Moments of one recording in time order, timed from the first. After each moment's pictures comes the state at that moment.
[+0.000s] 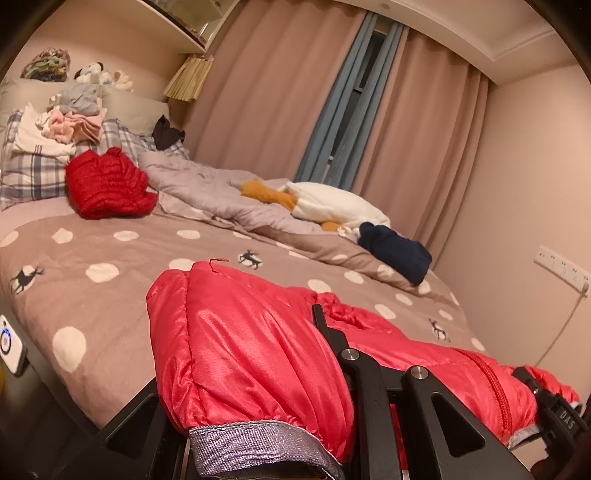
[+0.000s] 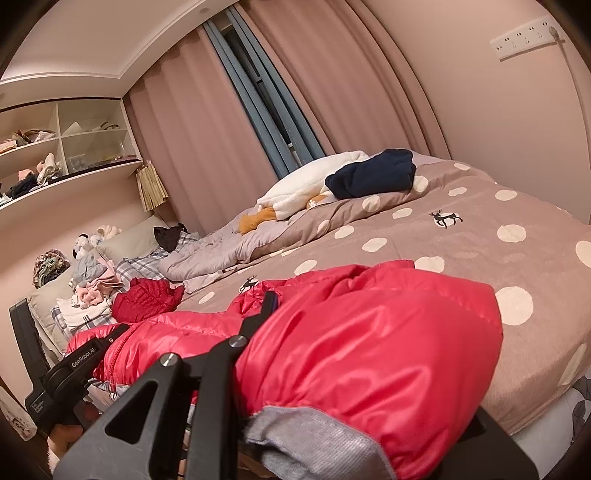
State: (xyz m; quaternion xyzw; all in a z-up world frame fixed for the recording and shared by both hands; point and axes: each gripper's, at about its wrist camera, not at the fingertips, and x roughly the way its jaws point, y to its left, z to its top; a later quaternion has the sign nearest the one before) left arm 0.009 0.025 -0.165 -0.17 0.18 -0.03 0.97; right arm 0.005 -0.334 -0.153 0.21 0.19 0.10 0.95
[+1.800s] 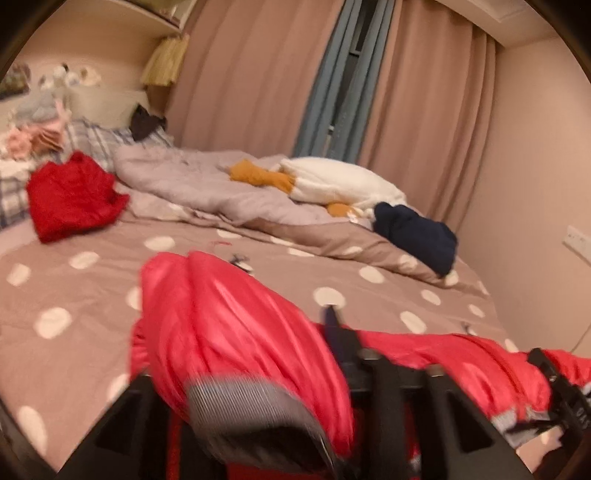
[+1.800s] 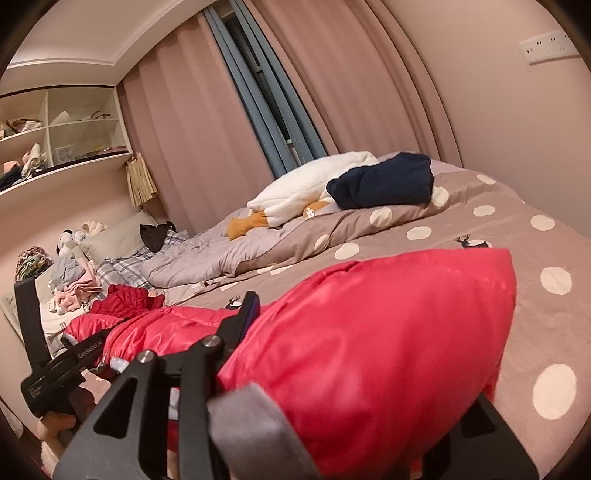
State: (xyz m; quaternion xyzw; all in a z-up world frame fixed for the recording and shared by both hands) left arm 0.157 0.015 -0.169 -0.14 0.24 -0.05 0.96; right arm 0.138 -0.316 -0.155 0.19 0.20 0.09 0.96
